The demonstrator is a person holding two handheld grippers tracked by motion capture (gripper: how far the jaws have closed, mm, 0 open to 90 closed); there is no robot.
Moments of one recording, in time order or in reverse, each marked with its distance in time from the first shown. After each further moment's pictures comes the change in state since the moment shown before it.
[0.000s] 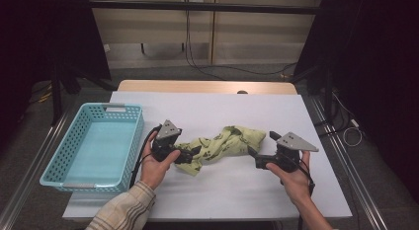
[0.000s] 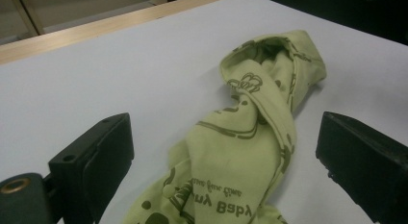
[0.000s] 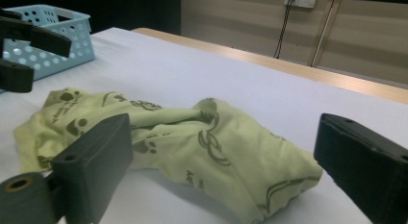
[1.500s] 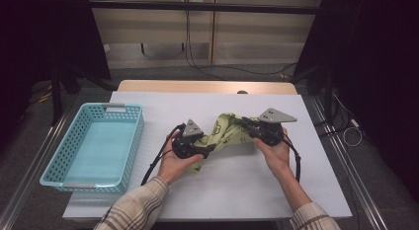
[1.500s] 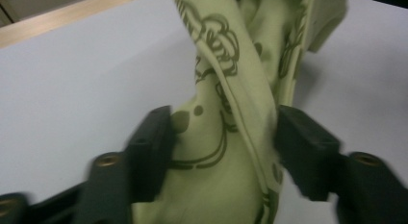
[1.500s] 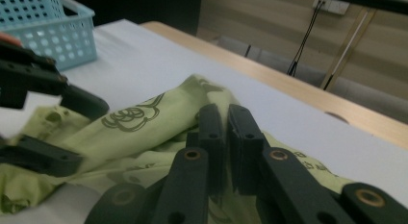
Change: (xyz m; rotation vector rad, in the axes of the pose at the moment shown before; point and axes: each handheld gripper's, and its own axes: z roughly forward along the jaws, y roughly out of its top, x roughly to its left) left arm -0.018 0.011 0.050 0.083 -0.024 0.057; right arm -0.007 0.044 0.058 0.054 0.083 -0.104
